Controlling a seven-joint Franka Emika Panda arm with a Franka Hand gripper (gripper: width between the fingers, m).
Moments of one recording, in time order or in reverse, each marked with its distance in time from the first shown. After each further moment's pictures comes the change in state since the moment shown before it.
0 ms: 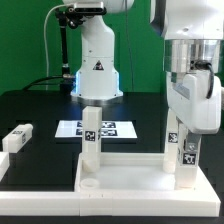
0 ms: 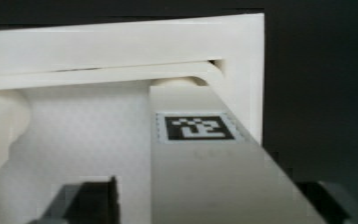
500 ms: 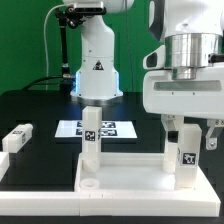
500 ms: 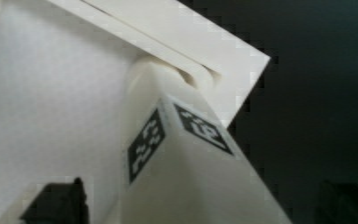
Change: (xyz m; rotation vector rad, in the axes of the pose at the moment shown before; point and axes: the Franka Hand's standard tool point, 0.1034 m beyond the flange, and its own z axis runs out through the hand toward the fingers) arm -0.002 -0.003 -0.004 0.115 0.040 -0.608
